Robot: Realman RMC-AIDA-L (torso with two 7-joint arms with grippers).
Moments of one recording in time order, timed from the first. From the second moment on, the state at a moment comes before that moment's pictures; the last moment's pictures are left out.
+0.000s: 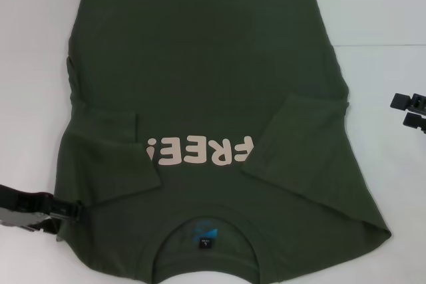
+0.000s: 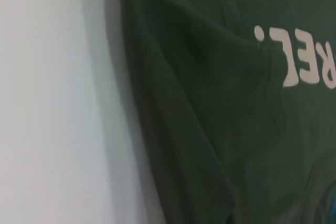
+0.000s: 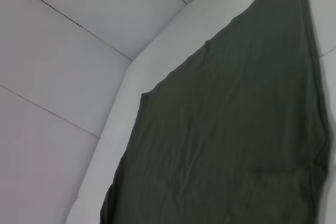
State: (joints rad) left arm -0.66 -1.94 0.49 0.68 2.73 1.64 -2.41; right arm 0.44 1.87 -0.70 -0.48 -1.76 -1.37 2.11
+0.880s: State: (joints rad) left arm -0.68 -1.96 0.54 0.69 2.73 1.62 -2.41; right arm 0.44 1.87 -0.70 -0.48 -1.76 -1.37 2.11
